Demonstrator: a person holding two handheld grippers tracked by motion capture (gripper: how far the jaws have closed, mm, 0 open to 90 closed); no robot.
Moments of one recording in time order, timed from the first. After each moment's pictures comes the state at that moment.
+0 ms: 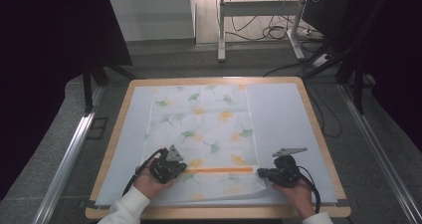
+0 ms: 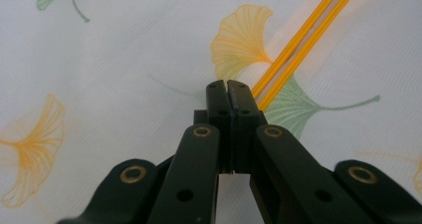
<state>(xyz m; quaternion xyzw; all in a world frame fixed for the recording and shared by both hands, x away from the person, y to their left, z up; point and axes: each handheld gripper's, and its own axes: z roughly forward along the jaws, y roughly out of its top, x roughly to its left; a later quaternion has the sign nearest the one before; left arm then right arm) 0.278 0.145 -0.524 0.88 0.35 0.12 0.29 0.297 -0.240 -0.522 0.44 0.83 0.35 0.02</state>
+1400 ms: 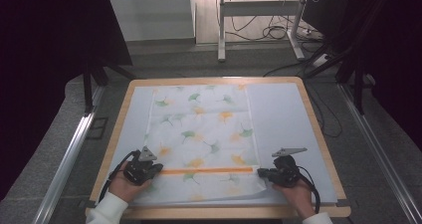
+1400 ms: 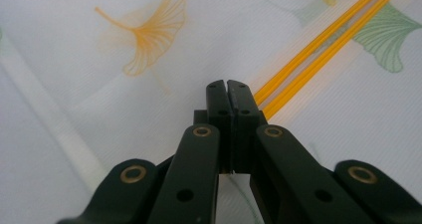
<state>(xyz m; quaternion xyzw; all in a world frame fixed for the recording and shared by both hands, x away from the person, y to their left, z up) 0.265 0.214 -0.527 0.85 0.42 0.13 0.28 0.296 -0.239 -0.522 0.43 0.83 0.35 0.02</state>
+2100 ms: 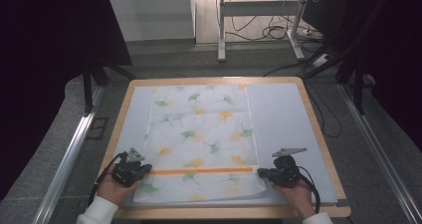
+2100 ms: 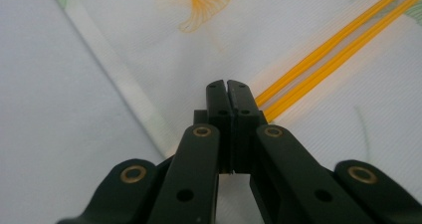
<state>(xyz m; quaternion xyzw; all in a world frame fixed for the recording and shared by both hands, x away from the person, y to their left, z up) 0.256 0.242 -0.529 0.84 0.45 0.15 0.27 0.296 -0.239 -0.522 0.43 0.83 0.35 0.02</state>
